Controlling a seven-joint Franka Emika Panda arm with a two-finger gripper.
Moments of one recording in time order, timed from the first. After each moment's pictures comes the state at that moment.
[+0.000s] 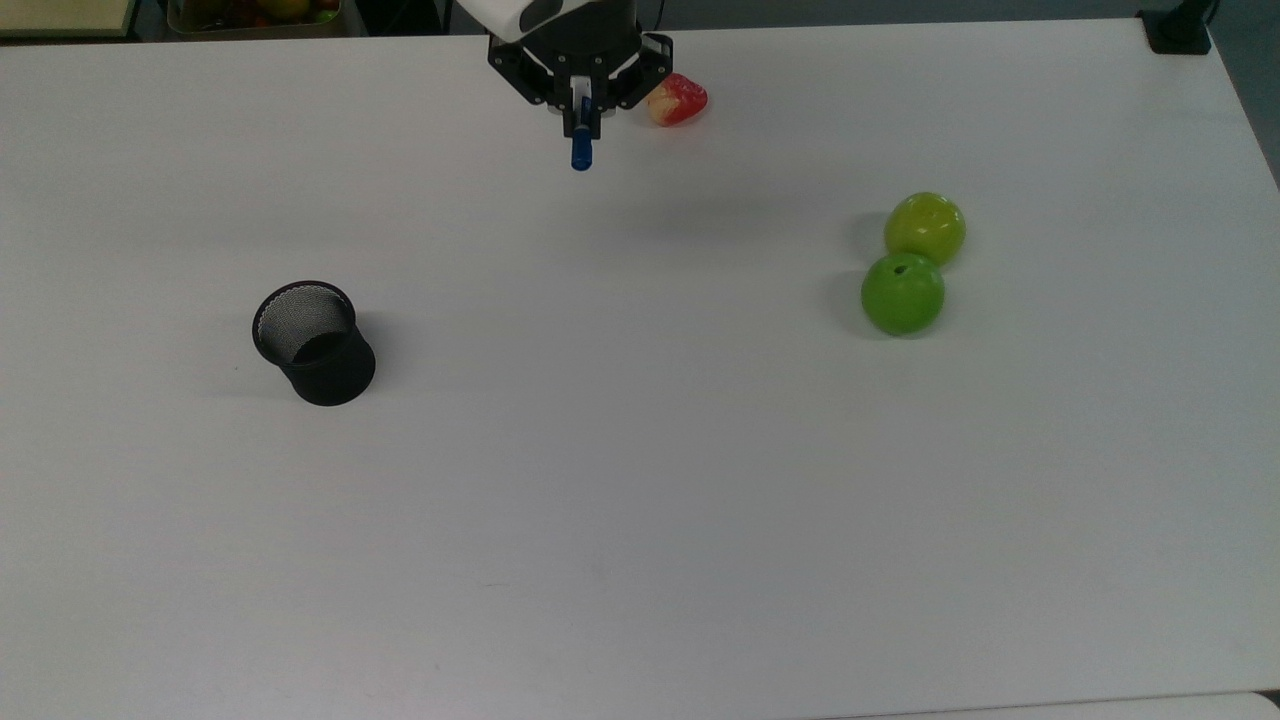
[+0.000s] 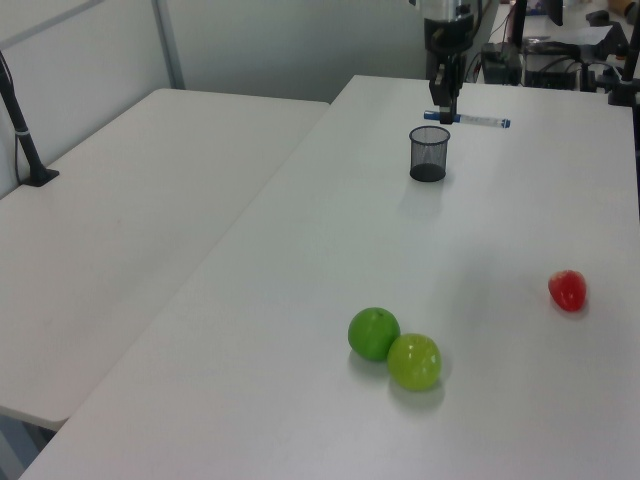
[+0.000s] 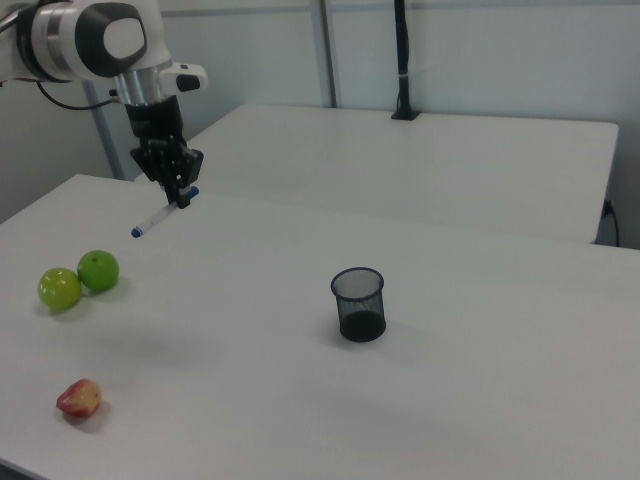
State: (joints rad) arm 0.11 0.22 0.07 -1.42 -0.06 1.60 0.14
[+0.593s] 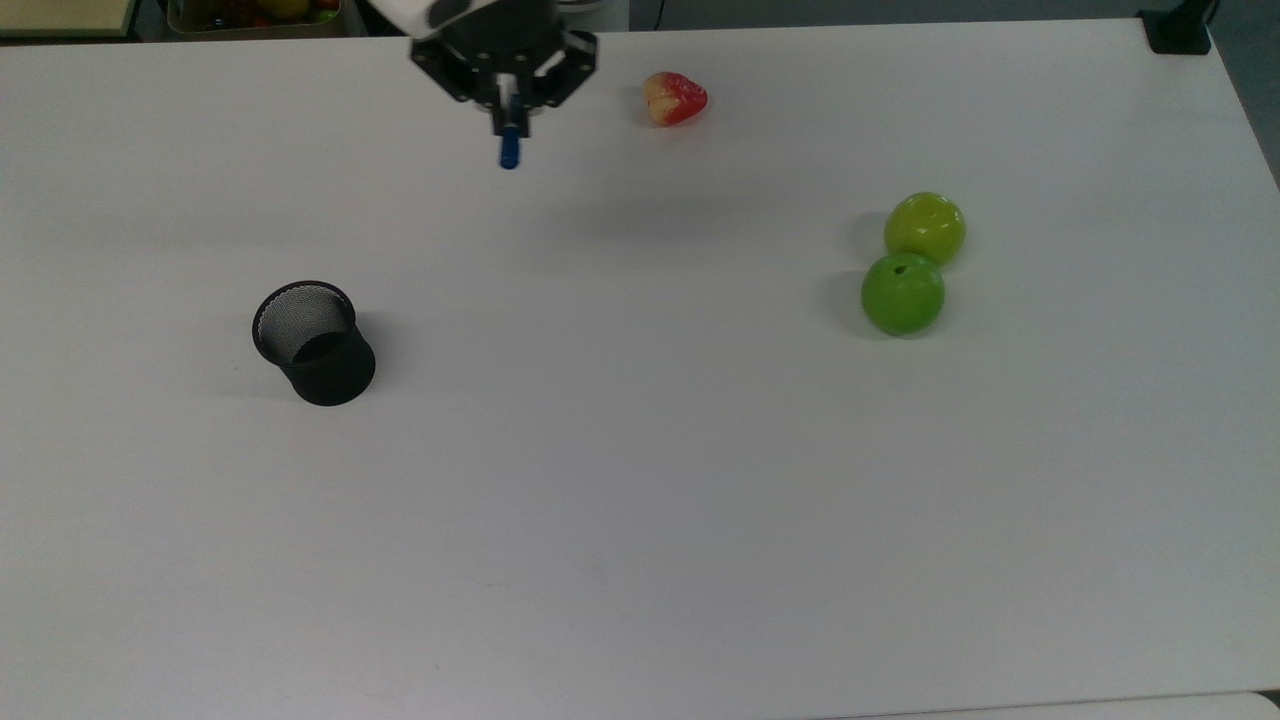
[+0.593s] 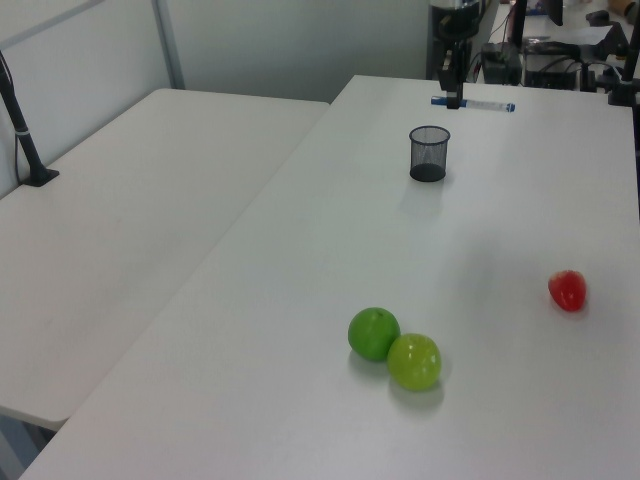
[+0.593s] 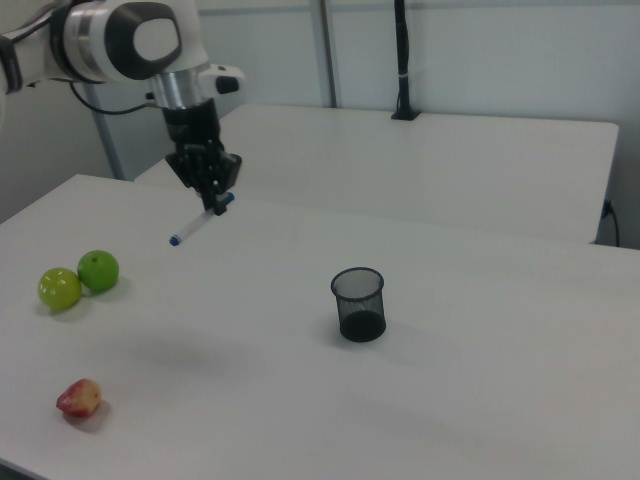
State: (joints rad) arm 0.07 0.22 -0.01 -1.42 -0.06 1.60 0.01
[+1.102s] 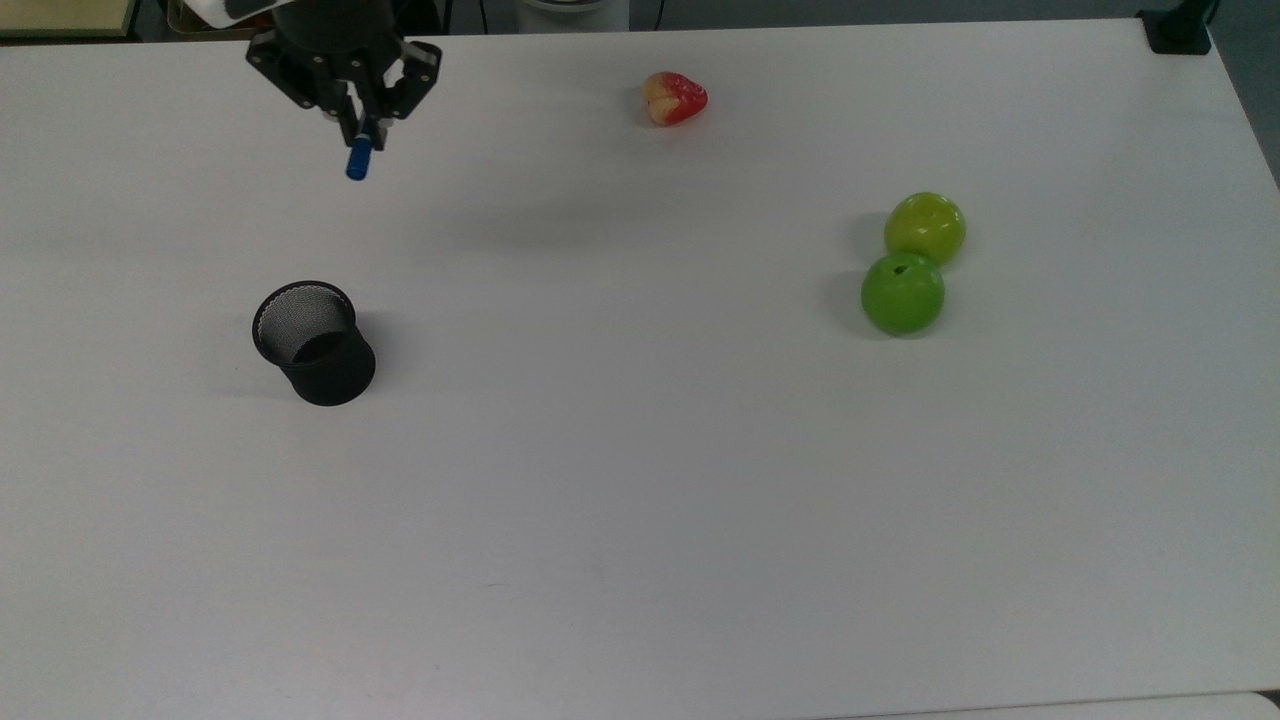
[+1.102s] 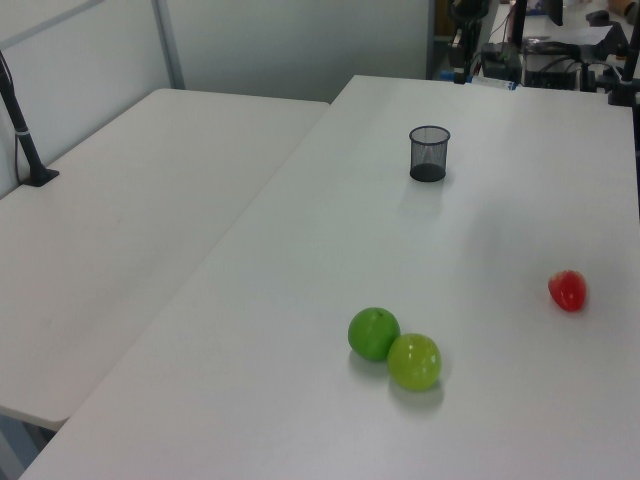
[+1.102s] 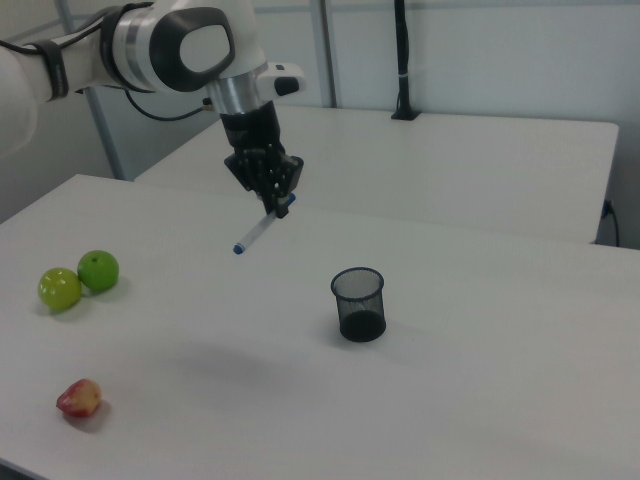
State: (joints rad) arm 0.01 0.24 -0.12 -1.42 -0.06 1.71 -0.09
